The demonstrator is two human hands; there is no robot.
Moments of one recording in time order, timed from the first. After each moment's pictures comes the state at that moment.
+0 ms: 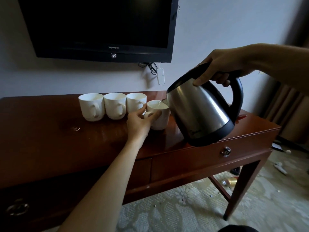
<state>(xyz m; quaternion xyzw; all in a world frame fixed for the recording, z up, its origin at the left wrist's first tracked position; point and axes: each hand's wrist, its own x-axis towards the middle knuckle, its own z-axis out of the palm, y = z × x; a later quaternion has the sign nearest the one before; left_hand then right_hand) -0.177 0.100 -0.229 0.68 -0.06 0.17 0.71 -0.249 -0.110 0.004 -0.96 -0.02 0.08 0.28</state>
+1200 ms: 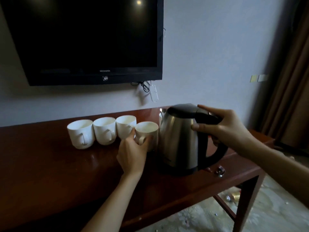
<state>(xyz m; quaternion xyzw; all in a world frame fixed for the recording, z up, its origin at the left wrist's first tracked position) -0.206 0.081 -0.212 0.83 0.03 0.30 0.48 -0.294 -0.151 -0.112 -0.82 -0.06 -0.23 0.52</state>
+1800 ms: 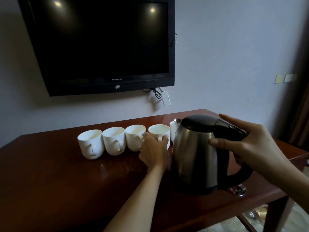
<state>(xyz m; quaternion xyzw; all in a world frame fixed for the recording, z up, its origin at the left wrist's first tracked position) -0.161 0.026 -0.184 0.85 0.13 0.23 0.46 -0.291 -0.170 -0.115 -0.81 -0.07 -0.23 0.54</state>
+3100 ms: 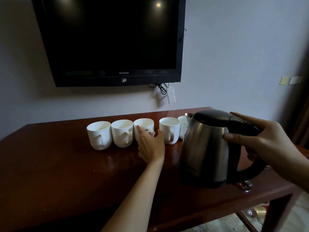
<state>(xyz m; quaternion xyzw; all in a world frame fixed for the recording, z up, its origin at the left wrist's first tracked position) -0.169 0.059 -0.184 0.77 0.17 0.23 0.57 -0.296 -0.160 -0.112 -0.78 -0.05 -0.22 0.59</state>
